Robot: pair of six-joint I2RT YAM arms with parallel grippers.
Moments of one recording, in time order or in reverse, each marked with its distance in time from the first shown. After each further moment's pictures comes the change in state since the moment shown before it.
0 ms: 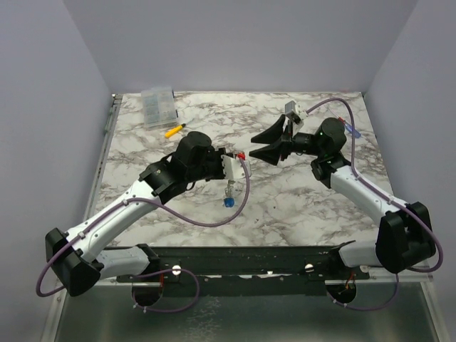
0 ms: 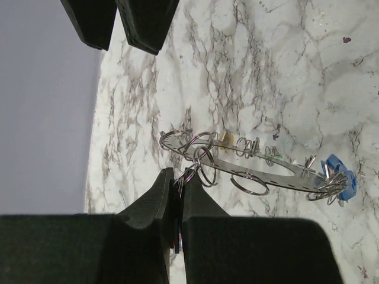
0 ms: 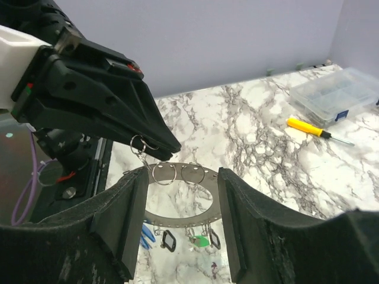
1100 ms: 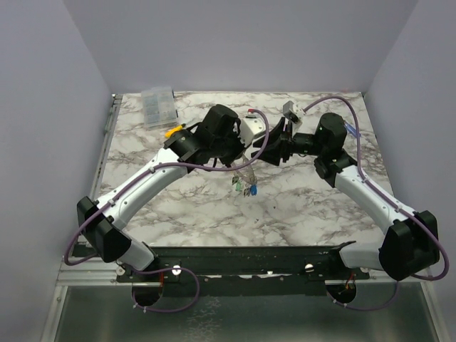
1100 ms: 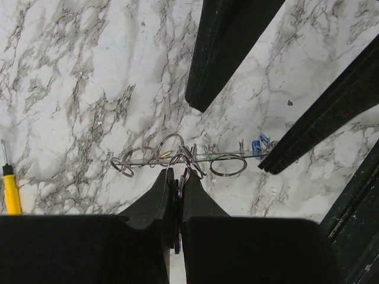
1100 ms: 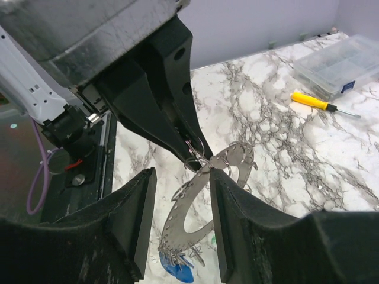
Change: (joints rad) left arm 0.000 0.342 0.443 -0.298 -0.066 -0.583; right arm 0.002 -0.061 0.080 -0.357 0.006 -0.145
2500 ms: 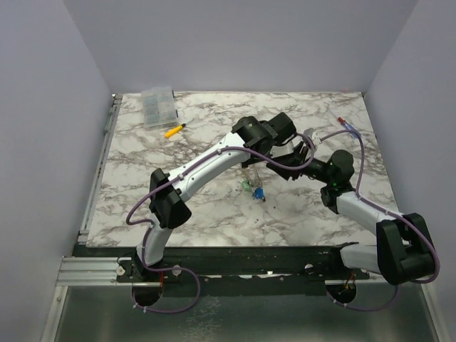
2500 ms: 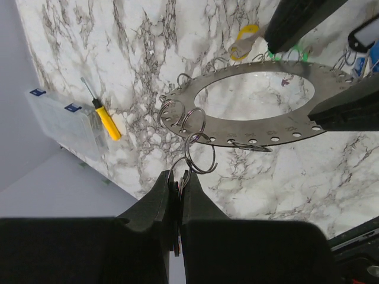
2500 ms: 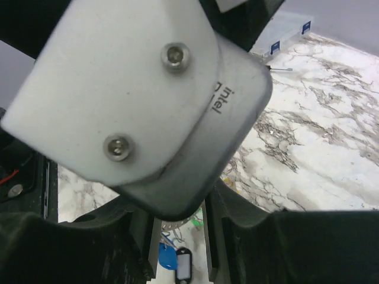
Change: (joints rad) left arm -0.182 0.585 0.694 -0.624 -0.523 0.172; right arm -0.141 -0.041 -0.453 0.520 0.124 0.106
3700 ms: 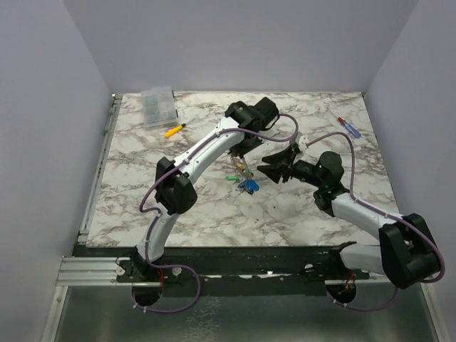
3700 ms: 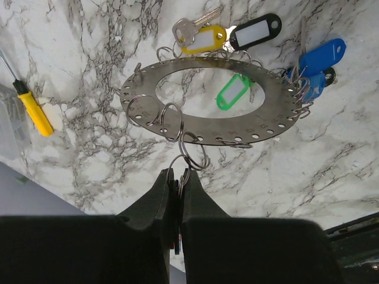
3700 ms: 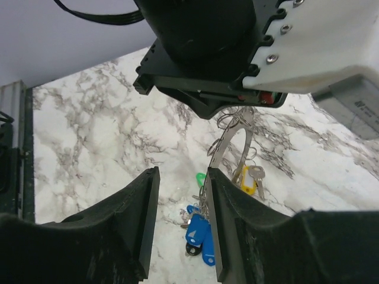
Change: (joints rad) left arm 0.163 0.143 0.104 -0.046 0.177 -0.180; right arm 0.132 -0.022 -0.006 -0.050 0.171 -0.111
